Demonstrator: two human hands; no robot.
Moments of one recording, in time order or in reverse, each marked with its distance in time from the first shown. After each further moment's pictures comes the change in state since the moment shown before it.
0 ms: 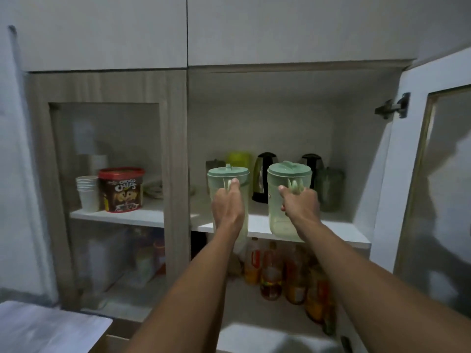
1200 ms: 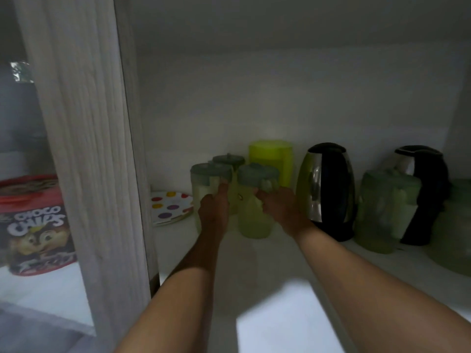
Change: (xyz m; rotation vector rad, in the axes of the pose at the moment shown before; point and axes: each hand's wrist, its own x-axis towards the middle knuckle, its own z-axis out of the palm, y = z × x) left_hand 0.414 -0.212 0.102 0.010 0.046 -0.265; right_hand 0.336 0.149 0.314 -0.133 -0.325 0.105
